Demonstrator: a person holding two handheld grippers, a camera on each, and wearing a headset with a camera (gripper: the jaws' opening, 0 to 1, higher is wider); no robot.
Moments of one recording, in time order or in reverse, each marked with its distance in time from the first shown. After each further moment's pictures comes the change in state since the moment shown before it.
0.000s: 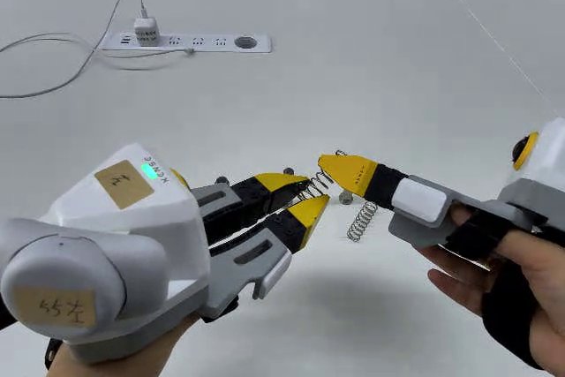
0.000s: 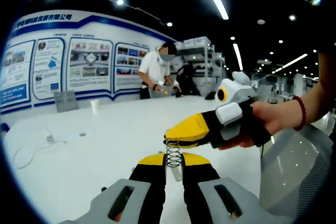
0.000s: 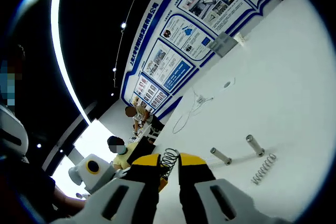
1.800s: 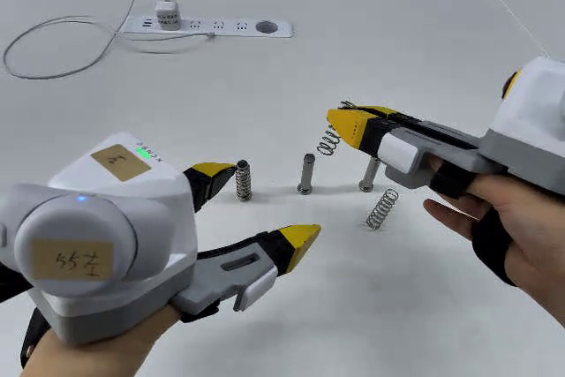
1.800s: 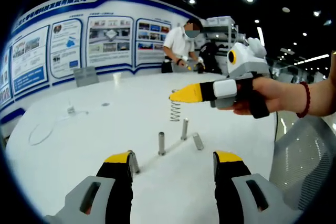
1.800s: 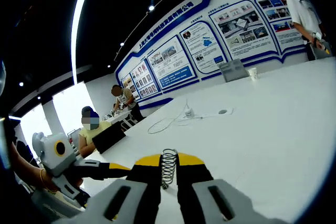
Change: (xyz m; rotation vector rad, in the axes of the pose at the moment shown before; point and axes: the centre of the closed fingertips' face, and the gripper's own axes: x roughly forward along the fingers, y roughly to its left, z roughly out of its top) left arm -0.031 0.035 -0.044 -0.072 0.214 0.180; right arm 0.041 -0.026 0.022 -0.488 0.043 -0.128
